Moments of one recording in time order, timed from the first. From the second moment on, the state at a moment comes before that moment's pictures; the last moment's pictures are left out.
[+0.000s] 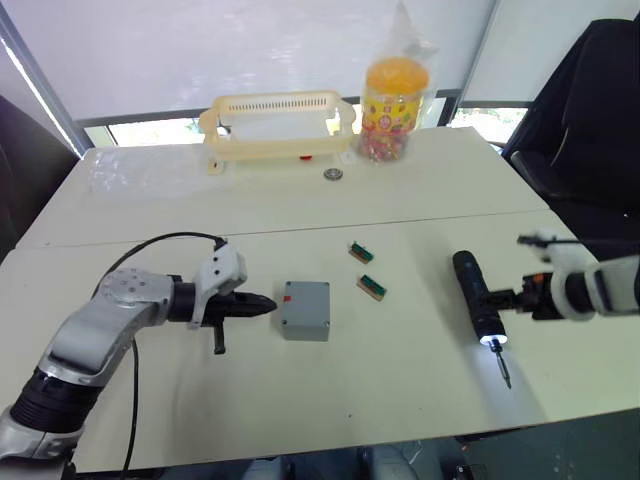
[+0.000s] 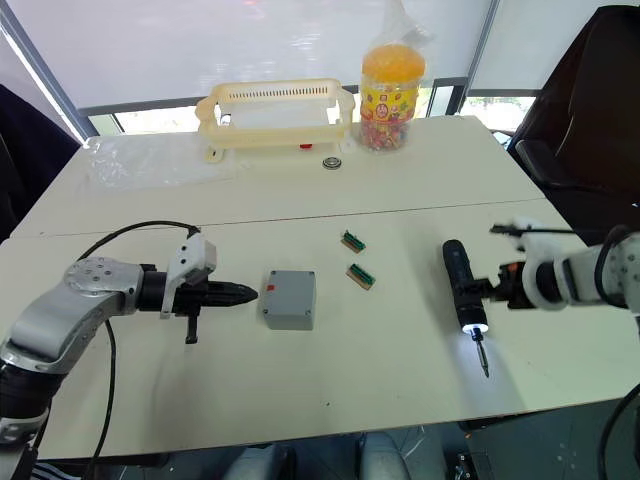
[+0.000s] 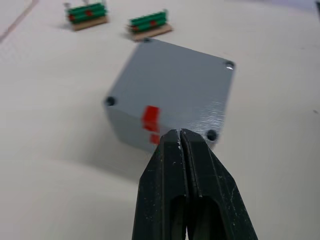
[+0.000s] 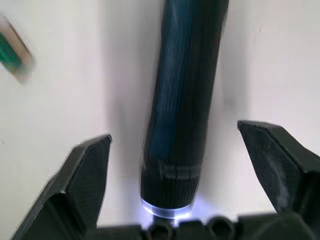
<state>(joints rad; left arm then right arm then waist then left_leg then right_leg) -0.40 0.81 -0.05 -0.25 -0.44 0.61 -1.07 -0.68 -1.15 -0.09 0.08 1.04 1.48 0.34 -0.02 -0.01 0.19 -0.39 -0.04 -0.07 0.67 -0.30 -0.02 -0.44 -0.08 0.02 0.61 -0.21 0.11</state>
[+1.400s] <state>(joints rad) -0.44 0.61 -0.15 -0.02 -0.37 0.62 -0.91 -0.29 -0.41 0.28 -0.40 0.53 0.96 0.42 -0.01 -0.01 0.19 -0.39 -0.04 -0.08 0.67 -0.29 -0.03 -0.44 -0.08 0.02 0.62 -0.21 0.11</state>
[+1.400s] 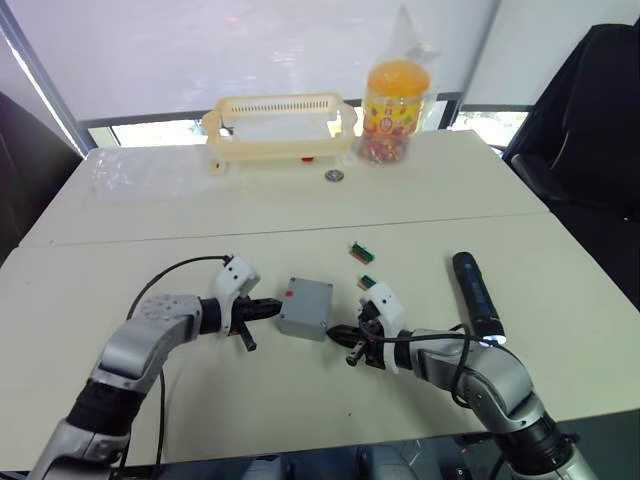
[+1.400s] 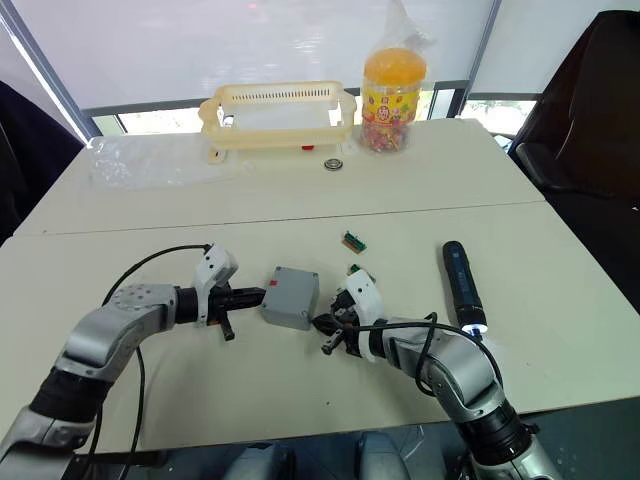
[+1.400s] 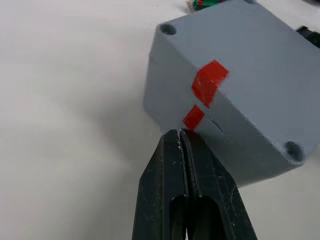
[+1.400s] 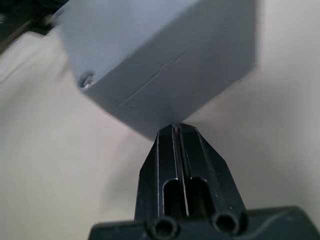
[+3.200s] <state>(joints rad) -0.30 0.57 -0.06 -0.19 -0.42 0.73 -0.78 -0.42 -0.45 0.23 -0.18 0.36 0.74 0.70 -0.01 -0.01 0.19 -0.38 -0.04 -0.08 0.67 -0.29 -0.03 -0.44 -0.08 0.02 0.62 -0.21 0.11</state>
